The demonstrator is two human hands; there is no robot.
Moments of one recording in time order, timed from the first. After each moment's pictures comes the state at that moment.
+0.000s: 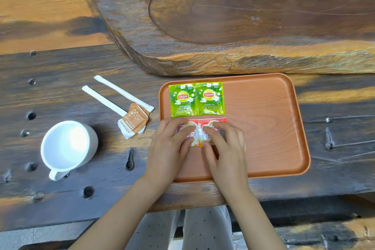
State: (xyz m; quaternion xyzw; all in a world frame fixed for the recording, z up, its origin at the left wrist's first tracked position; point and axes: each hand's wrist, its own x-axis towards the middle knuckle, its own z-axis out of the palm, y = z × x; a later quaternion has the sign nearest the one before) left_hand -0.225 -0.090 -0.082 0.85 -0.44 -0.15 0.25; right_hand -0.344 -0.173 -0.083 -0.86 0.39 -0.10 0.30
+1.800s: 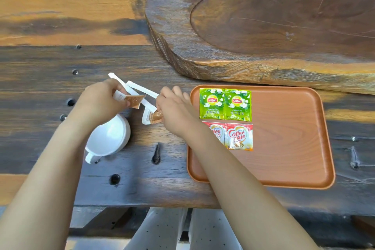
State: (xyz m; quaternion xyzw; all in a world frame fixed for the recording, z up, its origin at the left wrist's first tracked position) left_hand -0.060 -0.029 -0.010 0.95 -0.19 -0.22 0.11; right_hand -0.168 -0.151 -0.070 -0.95 0.11 0.08 0.27
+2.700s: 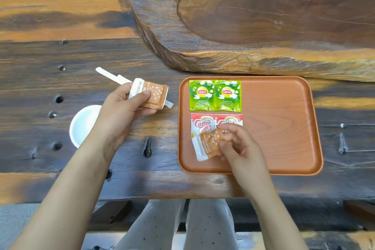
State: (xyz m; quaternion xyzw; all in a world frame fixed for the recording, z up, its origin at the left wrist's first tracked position) left_hand -0.126 -0.056 -0.018 0.71 0.00 -0.38 0.60; right_hand -0.338 -0.170 -0.038 -0.61 0.40 -0.09 0.68
